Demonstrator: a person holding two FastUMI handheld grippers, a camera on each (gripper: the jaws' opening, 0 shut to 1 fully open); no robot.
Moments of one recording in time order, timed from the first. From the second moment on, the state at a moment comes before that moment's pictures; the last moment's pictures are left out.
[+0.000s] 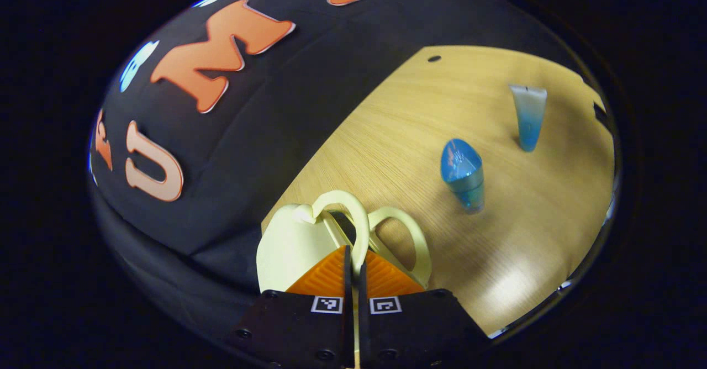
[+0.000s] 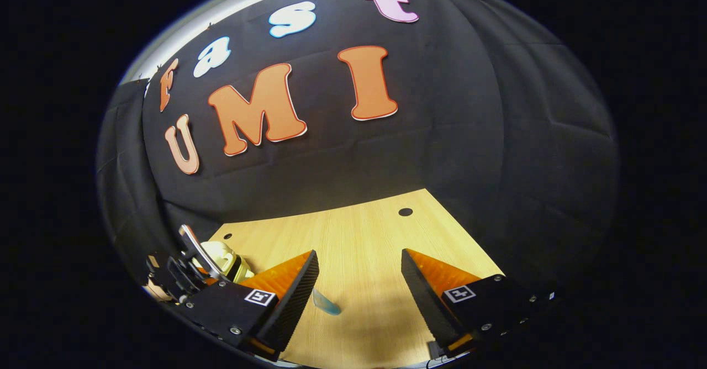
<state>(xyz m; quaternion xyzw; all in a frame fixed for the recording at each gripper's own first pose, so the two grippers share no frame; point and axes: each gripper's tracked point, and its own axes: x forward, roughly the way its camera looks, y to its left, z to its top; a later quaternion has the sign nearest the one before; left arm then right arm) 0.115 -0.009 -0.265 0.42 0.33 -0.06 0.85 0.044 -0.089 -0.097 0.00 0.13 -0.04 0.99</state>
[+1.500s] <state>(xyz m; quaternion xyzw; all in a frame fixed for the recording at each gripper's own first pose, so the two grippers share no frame) 0.087 0.462 -0.236 -0.06 0.29 0.05 0.95 0.065 0.143 -0.103 0.01 0.12 -0.06 0.99</state>
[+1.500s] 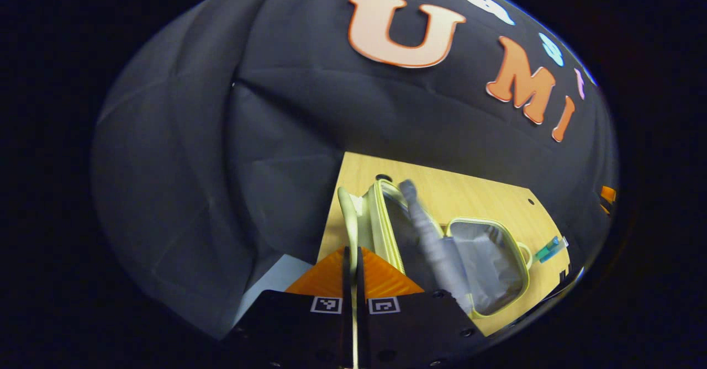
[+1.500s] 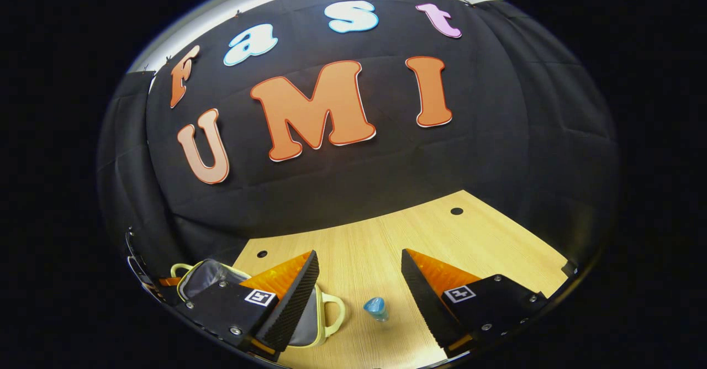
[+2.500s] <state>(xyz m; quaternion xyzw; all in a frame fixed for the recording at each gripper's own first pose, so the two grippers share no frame) 0.108 0.353 -0.156 0.09 0.19 0.11 0.97 0.056 0.089 -0.115 -0.06 0.11 -0.08 0.99</state>
